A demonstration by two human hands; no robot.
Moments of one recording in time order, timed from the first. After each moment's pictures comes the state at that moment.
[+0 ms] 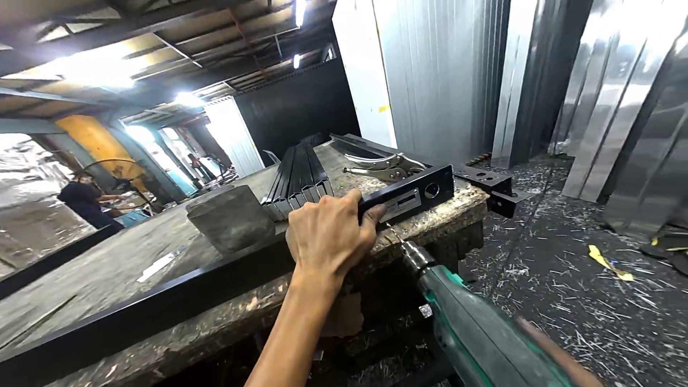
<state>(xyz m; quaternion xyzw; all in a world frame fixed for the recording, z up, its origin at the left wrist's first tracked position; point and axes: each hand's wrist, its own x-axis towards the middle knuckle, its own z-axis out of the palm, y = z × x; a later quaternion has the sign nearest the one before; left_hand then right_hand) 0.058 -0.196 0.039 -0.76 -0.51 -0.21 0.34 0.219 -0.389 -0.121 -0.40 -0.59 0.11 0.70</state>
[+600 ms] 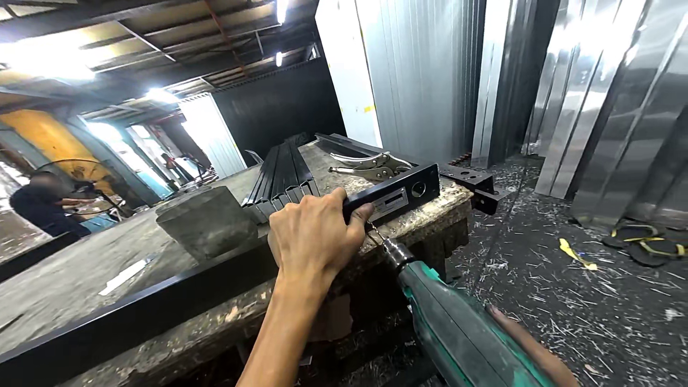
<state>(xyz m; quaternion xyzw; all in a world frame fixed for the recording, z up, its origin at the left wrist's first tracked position) 0.059 -0.198 0.042 -0.76 -0.53 -0.21 0.32 0.214 -0.381 -0.117 -0.40 -0.59 0.10 0.69</state>
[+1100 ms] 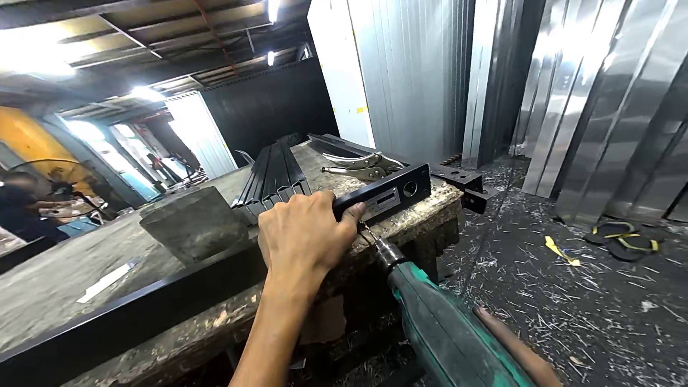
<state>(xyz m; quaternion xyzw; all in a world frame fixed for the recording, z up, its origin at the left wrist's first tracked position) 0.061 -0.201 0.048 -0.76 -0.56 -0.19 0.27 0.210 -0.383 -0.118 -0.41 -0.60 0.08 0.68</state>
